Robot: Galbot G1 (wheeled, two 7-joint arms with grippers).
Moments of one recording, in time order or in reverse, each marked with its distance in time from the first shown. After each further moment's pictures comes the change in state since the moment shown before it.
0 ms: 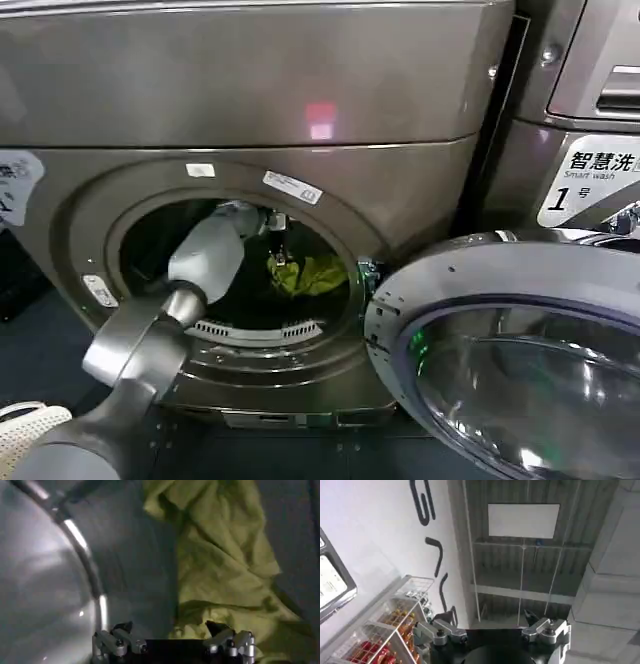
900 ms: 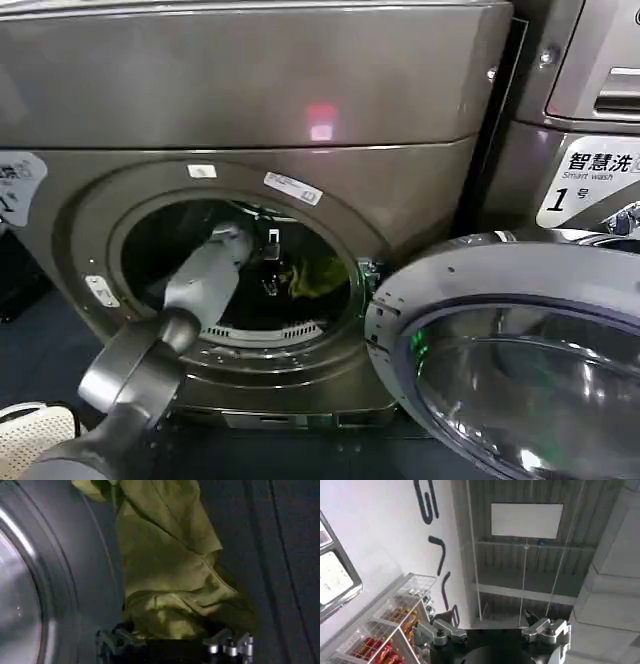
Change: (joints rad) left arm 0.104 0.039 -0.048 -0.046 0.003 -0.030 0.011; right arm -0.006 0.001 -0.003 -0.003 -0.010 0.007 0.001
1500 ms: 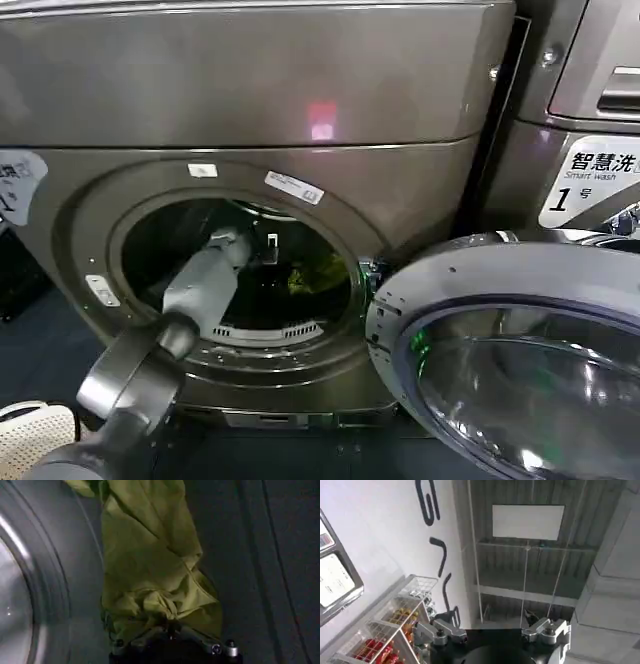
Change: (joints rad) left arm 0.013 0.003 -0.019 -0.016 -0.020 0.011 -0.032; right arm 0.002 -0.008 0.003 0.002 0.002 -0.004 0.000
